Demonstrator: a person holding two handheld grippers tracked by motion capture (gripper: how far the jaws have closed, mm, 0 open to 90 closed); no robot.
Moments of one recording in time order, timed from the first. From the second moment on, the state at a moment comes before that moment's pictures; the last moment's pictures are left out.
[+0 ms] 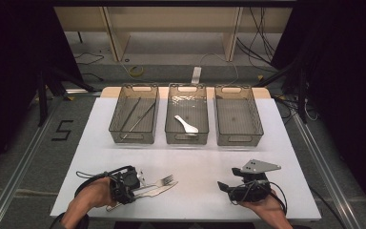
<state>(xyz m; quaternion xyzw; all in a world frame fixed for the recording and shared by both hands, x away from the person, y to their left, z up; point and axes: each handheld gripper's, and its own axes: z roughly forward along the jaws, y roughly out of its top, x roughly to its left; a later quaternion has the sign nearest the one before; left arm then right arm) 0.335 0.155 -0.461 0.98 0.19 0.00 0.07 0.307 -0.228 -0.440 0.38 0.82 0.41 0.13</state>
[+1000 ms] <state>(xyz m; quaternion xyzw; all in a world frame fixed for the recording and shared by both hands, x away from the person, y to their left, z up) 0.332 0.149 -0.437 0.96 0.21 0.02 0.19 0.306 -0.228 -0.438 0.38 0.82 0.41 0.12</state>
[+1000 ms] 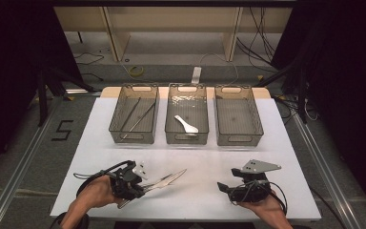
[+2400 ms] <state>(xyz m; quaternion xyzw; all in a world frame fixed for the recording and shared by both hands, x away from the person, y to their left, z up) 0.368 0.090 -0.432 0.95 0.24 -0.03 0.20 0.294 -0.204 -0.415 0.29 0.84 0.44 0.13</state>
